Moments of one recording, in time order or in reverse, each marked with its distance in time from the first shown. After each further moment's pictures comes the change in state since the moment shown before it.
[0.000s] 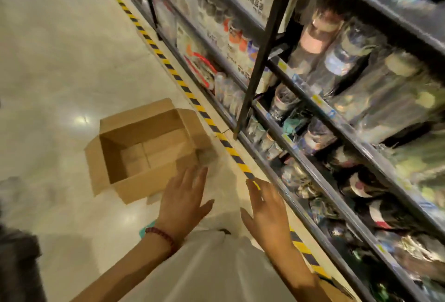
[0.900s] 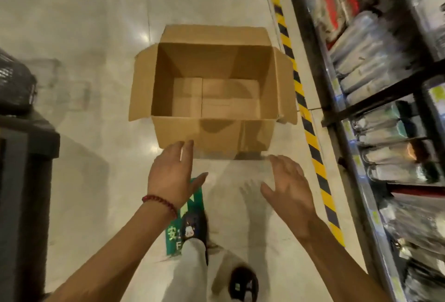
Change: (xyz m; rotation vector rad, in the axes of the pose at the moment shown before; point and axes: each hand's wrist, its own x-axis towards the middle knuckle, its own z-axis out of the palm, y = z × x) left_hand -0.051 -0.245 0.248 -0.015 -0.190 -0.673; right_hand 0.134 -0.065 0.324 0.001 -0.380 -0.268
